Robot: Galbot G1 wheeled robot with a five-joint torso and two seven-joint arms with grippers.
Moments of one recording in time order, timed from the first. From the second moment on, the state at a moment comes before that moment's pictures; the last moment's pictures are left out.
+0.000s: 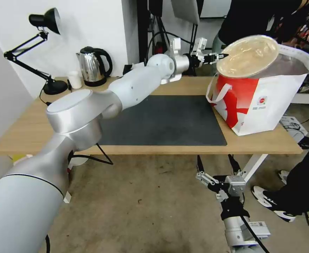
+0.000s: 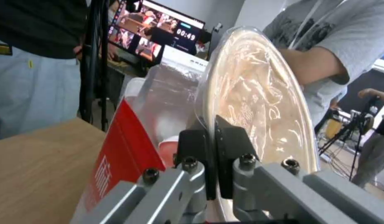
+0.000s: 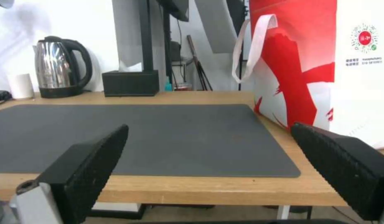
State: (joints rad) left arm -0.37 -1.59 0.85 -0.58 -1.69 0.24 0.60; right arm -1.67 0.86 0.09 2.30 0.19 0.19 0.70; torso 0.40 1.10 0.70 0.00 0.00
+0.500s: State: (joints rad) left arm -0.39 -1.59 0.86 -0.57 -1.66 0.27 0.62; right arm -1.67 0.86 0.09 2.30 0.19 0.19 0.70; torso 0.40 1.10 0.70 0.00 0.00
